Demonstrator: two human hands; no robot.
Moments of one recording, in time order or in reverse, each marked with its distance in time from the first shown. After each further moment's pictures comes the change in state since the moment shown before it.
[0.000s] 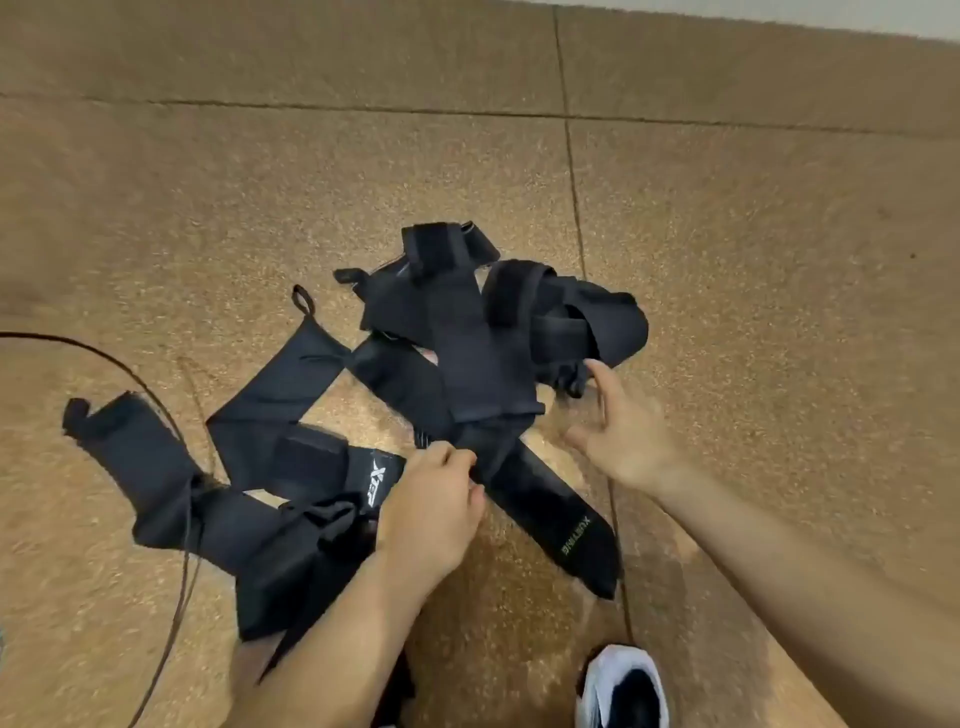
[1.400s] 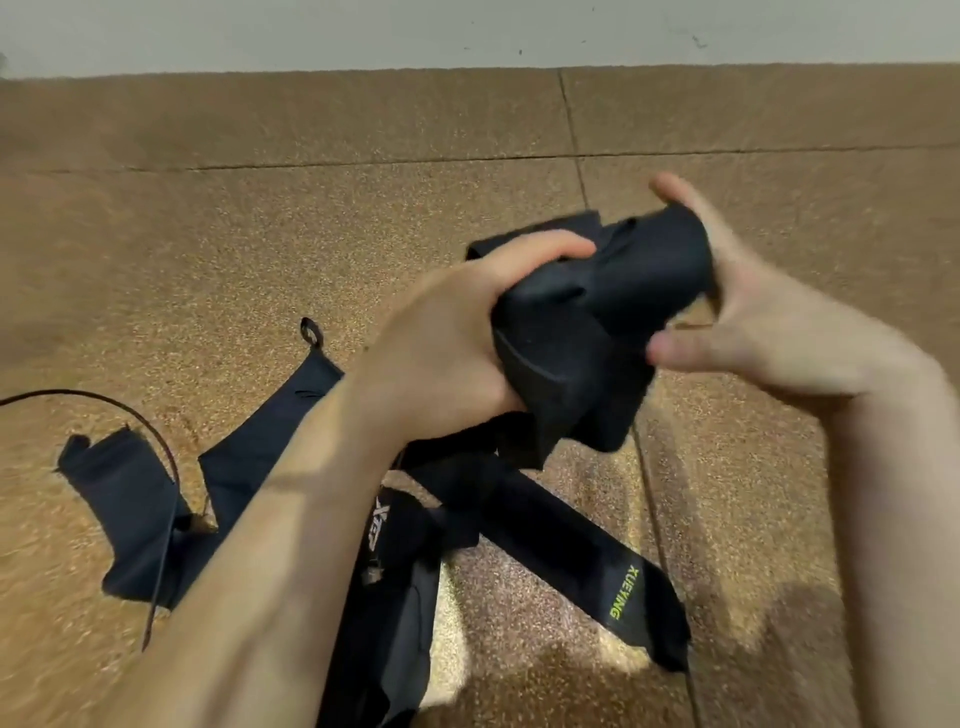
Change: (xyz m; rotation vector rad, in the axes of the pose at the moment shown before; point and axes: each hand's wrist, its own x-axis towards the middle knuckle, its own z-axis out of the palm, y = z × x) left_hand 0.040 0.053 -0.105 -0.354 0.274 0.642; right_hand -0.001 0.002 -0.084 0.667 -0.082 -0.605
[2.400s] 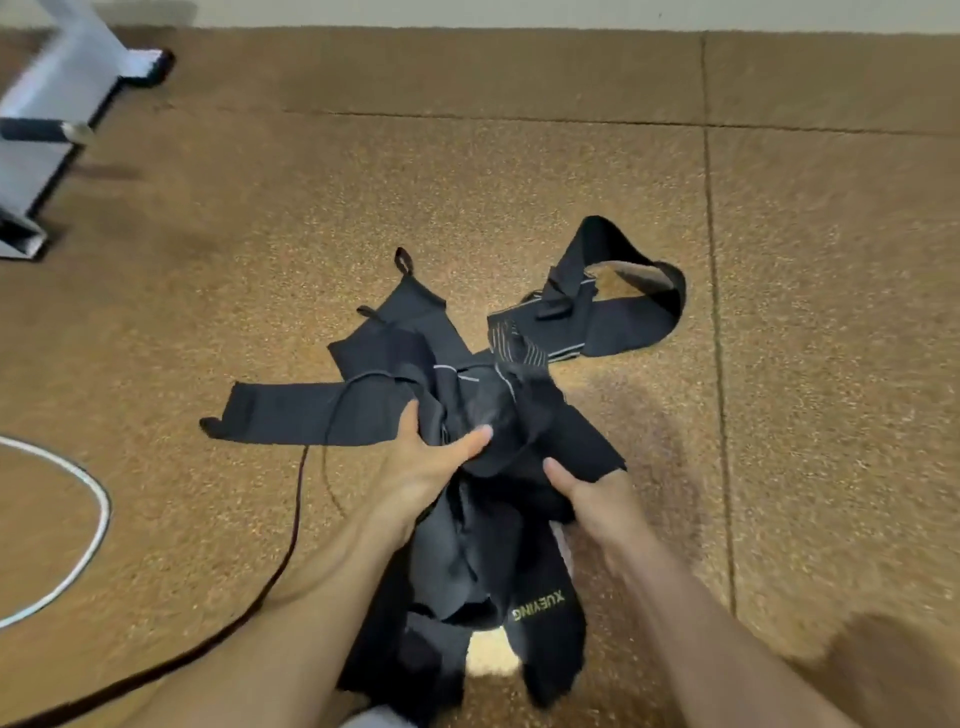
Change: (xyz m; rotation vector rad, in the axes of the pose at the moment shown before) left_hand -0.164 -0.129 0.075 -0.451 0.403 -1.156; right_hand -0.028 0.177 0.201 0.274 0.259 0.623
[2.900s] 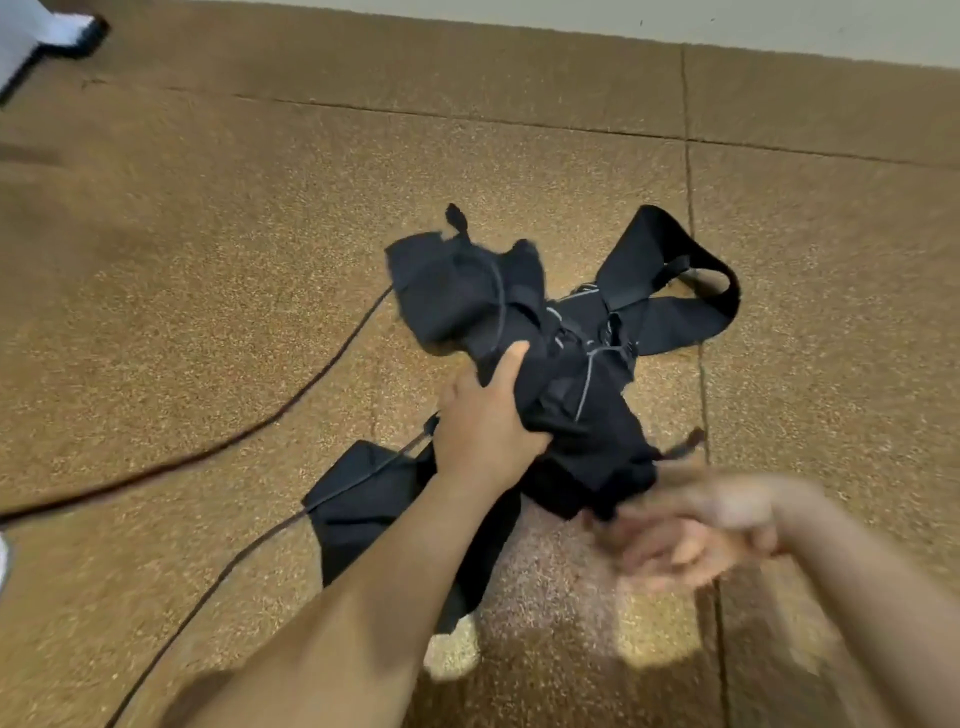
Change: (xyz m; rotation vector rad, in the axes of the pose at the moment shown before) left_hand 0.030 0.065 0.075 0.719 0.071 0.497; right_hand 0.016 -0.100 -0.105 -0.359 -0.549 0.517
